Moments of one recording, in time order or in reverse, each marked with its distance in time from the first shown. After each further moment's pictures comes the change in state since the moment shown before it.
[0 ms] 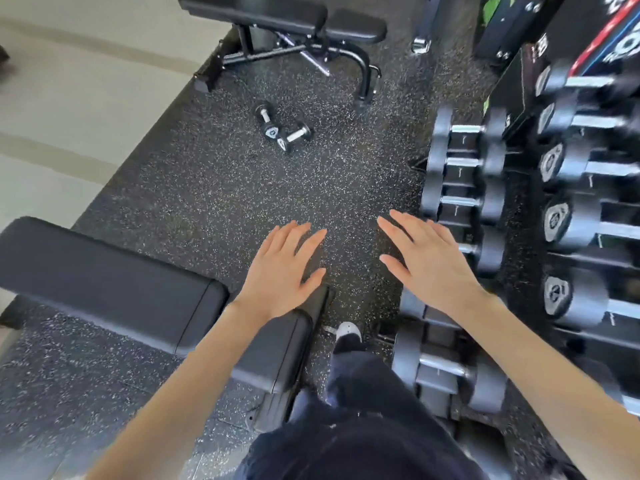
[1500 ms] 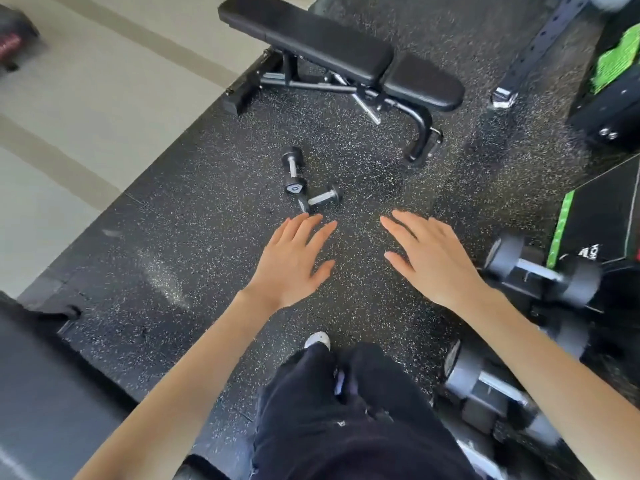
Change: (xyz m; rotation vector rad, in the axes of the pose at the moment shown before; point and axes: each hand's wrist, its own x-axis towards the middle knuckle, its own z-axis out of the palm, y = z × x) left_hand 0.527 -0.249 -0.027 -0.038 -0.027 -0.218; right_hand 0.582 0.243 0.089 0.066 -0.240 -0.211
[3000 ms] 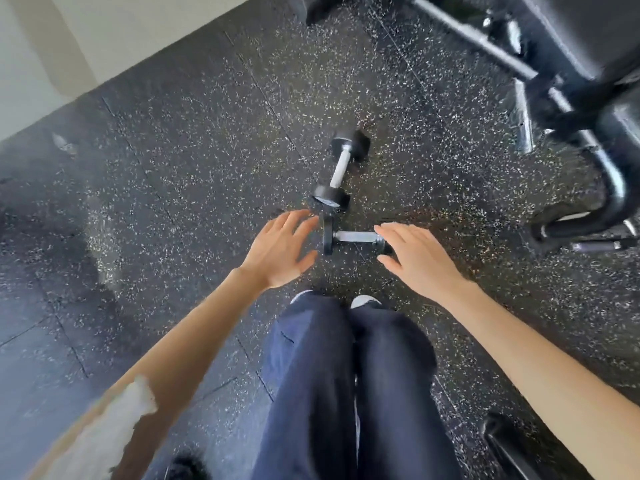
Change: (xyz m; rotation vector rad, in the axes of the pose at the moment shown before) left_hand 0.410 -0.325 0.334 -0.218 -0.186 -0.520; right_hand 0.591 0.188 0.375 0.119 -0.406 -0.485
